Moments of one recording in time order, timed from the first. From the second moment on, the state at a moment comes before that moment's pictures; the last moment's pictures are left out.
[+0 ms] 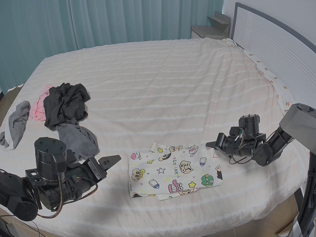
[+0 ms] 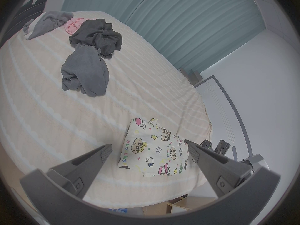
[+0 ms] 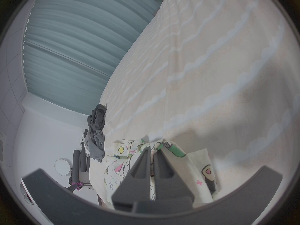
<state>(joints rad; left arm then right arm) -0.57 1.54 -0.37 -0.70 0.15 -0.94 0.26 2.22 -0.93 -0.77 0.39 0.71</state>
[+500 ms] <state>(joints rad) -0.57 1.54 -0.37 -0.70 0.15 -0.94 0.22 2.17 -0.87 -0.87 0.37 0.71</state>
